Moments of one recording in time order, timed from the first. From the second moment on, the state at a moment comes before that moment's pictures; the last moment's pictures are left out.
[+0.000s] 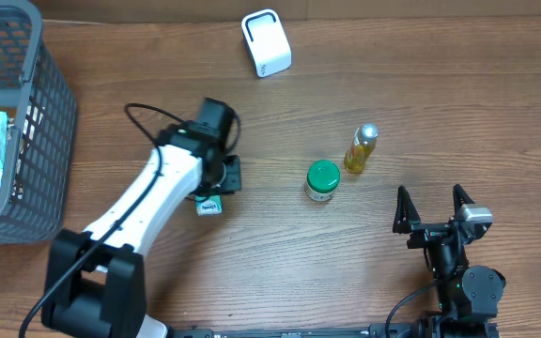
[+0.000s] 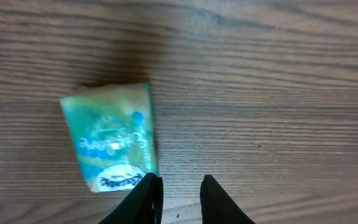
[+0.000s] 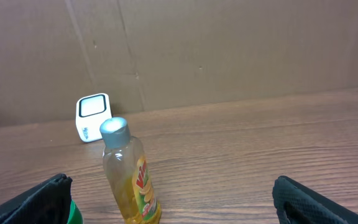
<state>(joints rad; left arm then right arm) -0.36 1.69 1.18 -0.91 0.02 -0.44 -0.07 0.01 0.02 -0.02 -0.14 0.15</state>
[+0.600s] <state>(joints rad) -0.41 1.87 1.18 -0.89 -0.19 -0.55 -0.07 0.01 0.02 -0.02 -0.14 0.15</state>
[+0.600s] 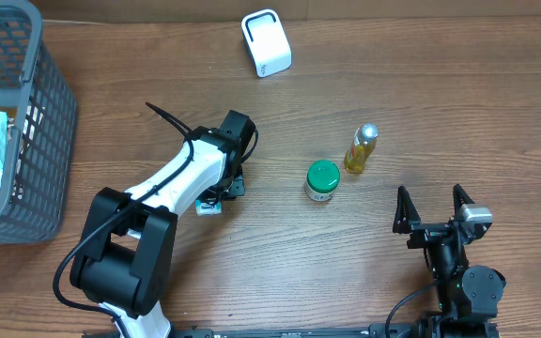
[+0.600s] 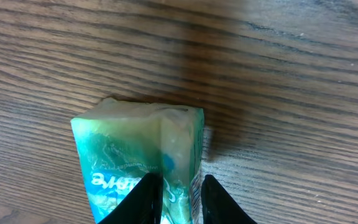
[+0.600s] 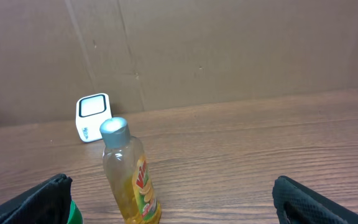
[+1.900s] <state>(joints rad) -0.41 1.96 1.36 -1.05 -0.19 -0.54 -0.07 0.01 0.02 -0.02 -0.14 0.15</state>
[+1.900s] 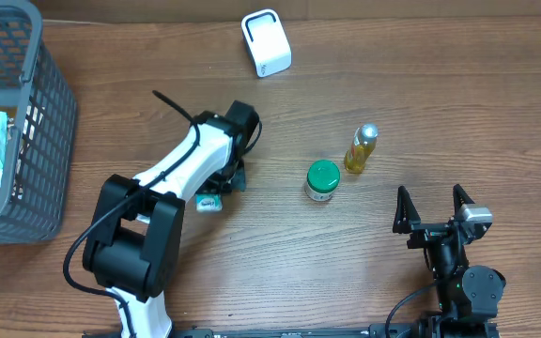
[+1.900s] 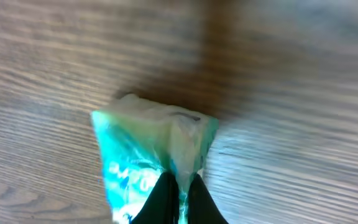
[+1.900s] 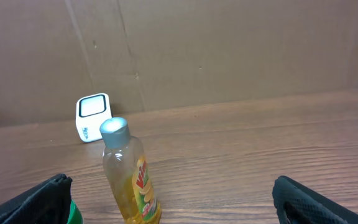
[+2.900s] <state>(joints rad) -0.26 2.17 1.53 -0.47 1.08 -0.32 -0.07 0.01 0.02 -0.02 -0.14 0.15</state>
